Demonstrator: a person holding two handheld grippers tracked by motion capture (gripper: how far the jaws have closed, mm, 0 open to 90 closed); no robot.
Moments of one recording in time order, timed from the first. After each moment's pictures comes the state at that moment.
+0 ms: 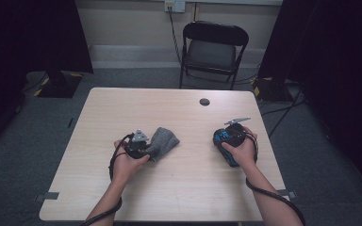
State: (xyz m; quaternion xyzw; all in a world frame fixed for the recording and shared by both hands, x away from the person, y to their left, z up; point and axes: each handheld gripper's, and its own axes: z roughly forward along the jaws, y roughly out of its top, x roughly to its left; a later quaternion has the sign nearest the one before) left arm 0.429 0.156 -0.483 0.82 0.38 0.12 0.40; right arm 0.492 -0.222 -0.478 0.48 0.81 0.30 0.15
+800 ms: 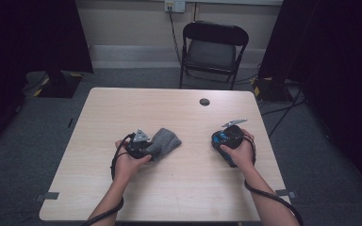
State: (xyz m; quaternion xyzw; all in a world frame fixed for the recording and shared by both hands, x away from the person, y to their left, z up) left arm 0.432 0.153 -0.486 0.82 0.37 0.14 0.41; right arm 0.494 -0.219 -0.488 0.45 0.83 0.30 0.15
